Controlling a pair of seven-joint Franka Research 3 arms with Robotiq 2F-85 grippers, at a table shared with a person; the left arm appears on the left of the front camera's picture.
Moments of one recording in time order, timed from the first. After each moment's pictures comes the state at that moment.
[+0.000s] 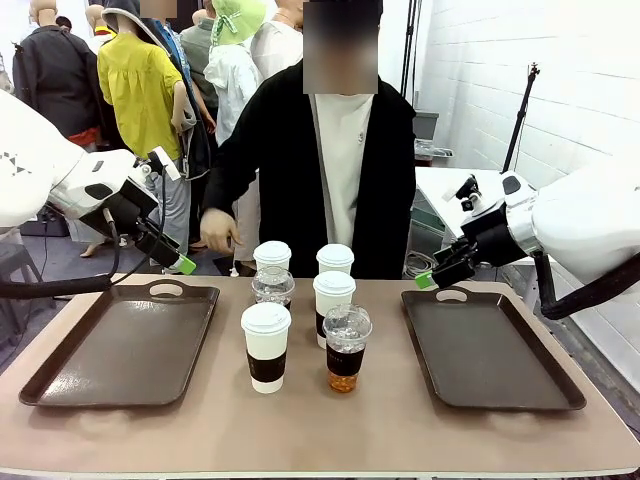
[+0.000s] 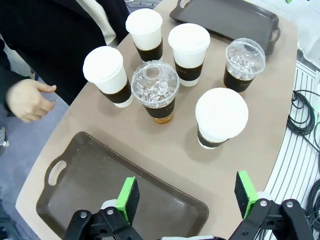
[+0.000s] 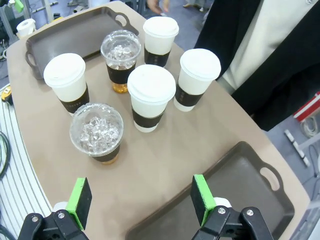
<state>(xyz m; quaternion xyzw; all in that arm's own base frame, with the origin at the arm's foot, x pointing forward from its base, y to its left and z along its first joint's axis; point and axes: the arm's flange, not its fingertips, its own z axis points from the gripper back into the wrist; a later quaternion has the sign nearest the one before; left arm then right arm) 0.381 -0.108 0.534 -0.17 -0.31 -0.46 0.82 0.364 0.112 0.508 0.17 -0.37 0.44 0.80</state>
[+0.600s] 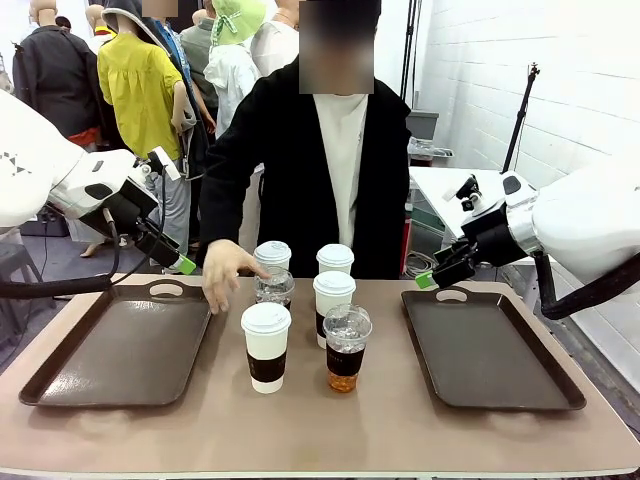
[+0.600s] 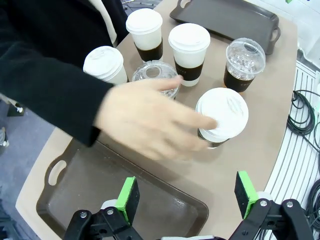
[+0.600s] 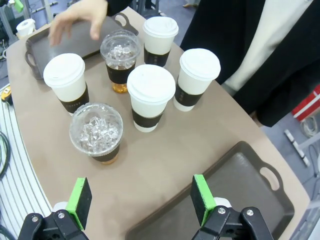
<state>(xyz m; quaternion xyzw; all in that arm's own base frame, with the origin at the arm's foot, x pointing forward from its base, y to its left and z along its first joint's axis) 0.381 -0.108 0.534 -0.17 -0.31 -0.46 0.82 0.364 0.111 0.508 0.17 -0.37 0.44 0.80</state>
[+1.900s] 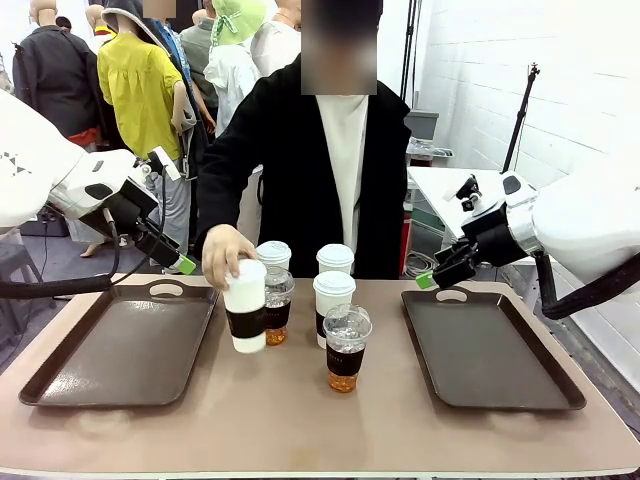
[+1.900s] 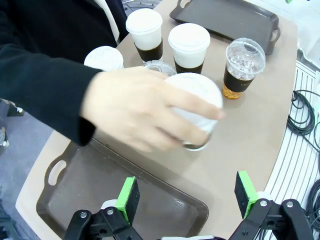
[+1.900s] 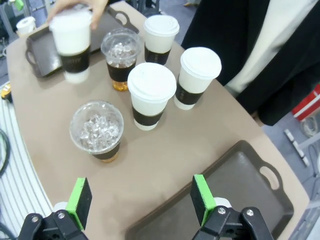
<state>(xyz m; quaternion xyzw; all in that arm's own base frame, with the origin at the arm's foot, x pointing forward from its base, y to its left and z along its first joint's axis) 0.381 -0.108 0.534 -0.17 -0.31 -0.46 0.82 0.363 0.112 0.509 0.17 -0.36 0.45 0.80</state>
